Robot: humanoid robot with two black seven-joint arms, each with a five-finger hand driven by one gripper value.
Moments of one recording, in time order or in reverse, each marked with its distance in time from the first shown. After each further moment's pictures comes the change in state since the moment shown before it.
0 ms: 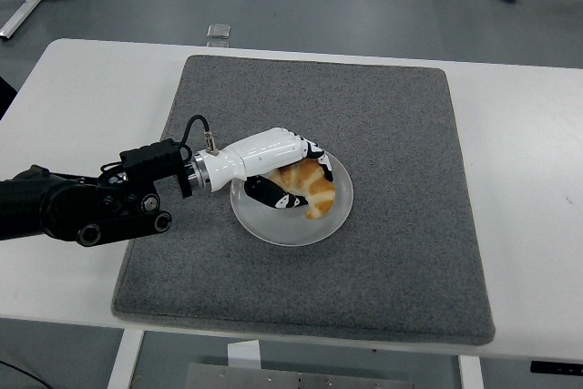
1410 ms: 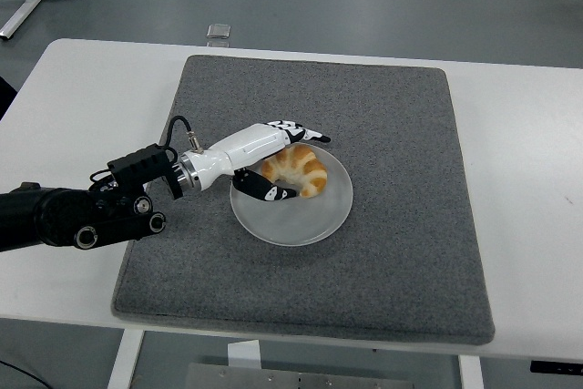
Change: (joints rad) left arm 0.064 0.007 -0.064 0.025 -0.078 0.004 0.003; right arm 0.000 0.000 0.002 0.000 0.000 0.000 0.000
